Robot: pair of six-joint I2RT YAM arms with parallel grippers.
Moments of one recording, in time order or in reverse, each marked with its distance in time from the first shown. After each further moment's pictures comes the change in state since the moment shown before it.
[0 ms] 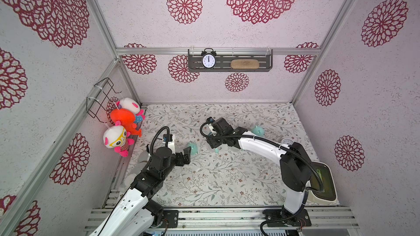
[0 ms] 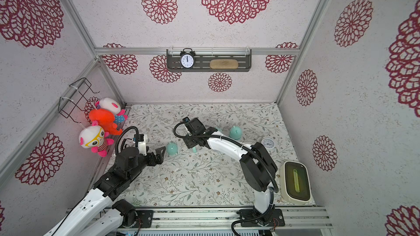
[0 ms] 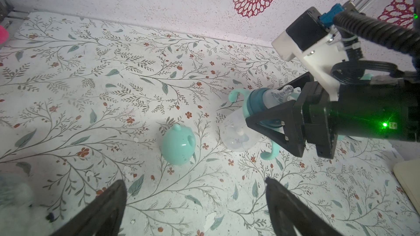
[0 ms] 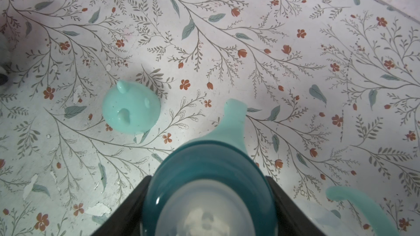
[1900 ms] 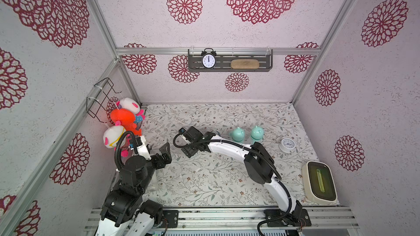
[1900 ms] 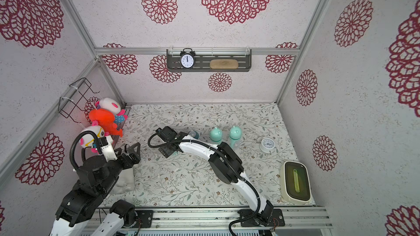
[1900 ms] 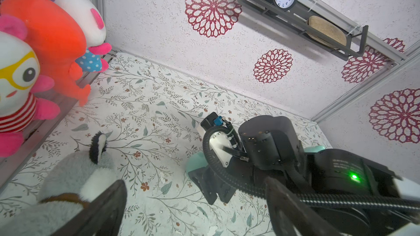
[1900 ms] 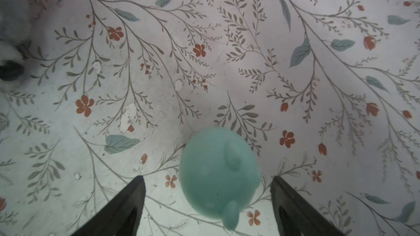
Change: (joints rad) left arm 0.137 -0.257 0.247 -0.375 -0.101 -0.099; right arm 0.179 0.470 0.502 -0.113 0.016 -0.038
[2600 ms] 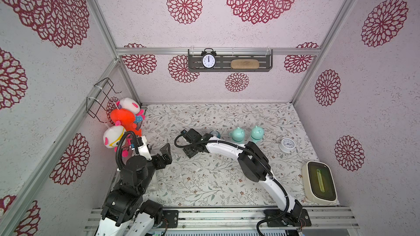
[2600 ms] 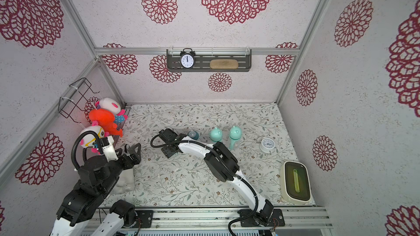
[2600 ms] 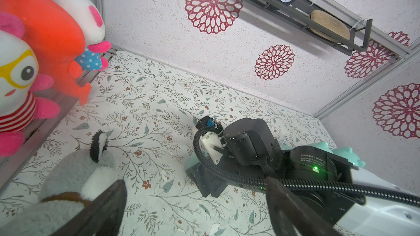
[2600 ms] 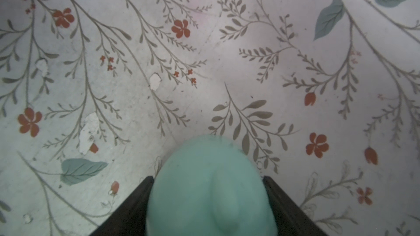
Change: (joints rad) left arm 0.000 0.000 -0.011 0.001 0.007 0.009; right arm -0.016 0.083 0.033 0.009 -0.024 0.084
